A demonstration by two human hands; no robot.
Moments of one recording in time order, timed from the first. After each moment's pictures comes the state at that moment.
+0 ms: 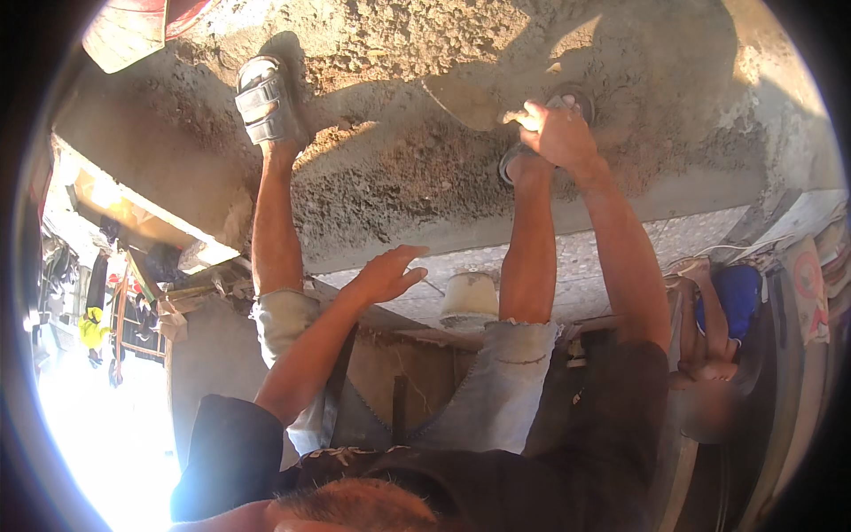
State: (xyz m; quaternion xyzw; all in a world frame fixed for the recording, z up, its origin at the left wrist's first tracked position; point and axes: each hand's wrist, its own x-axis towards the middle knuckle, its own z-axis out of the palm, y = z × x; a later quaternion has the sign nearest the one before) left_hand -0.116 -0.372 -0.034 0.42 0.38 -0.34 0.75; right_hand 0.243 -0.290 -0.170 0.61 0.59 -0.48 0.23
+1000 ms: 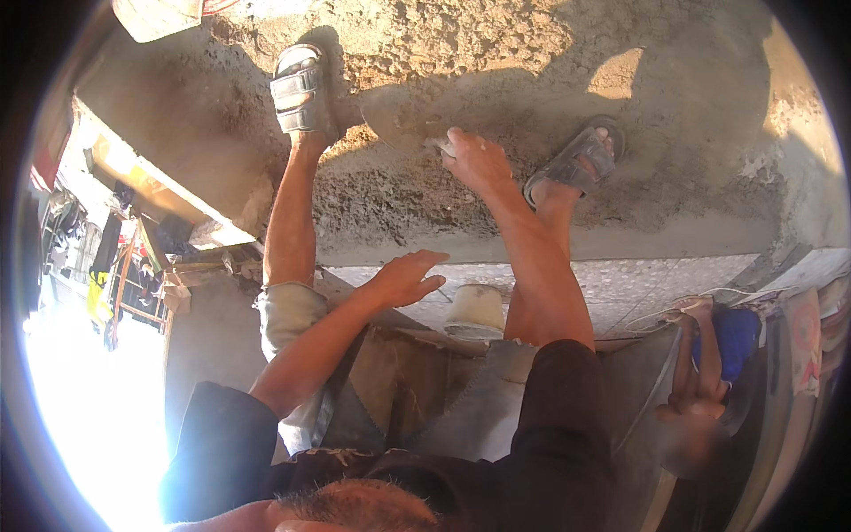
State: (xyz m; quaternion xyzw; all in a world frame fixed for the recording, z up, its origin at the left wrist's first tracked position) left_hand -0.106 -0.347 -0.035 0.42 0.39 -0.33 0.75; right_hand 0.076 -0.299 -0.201 0.57 0.55 -0.59 0.16
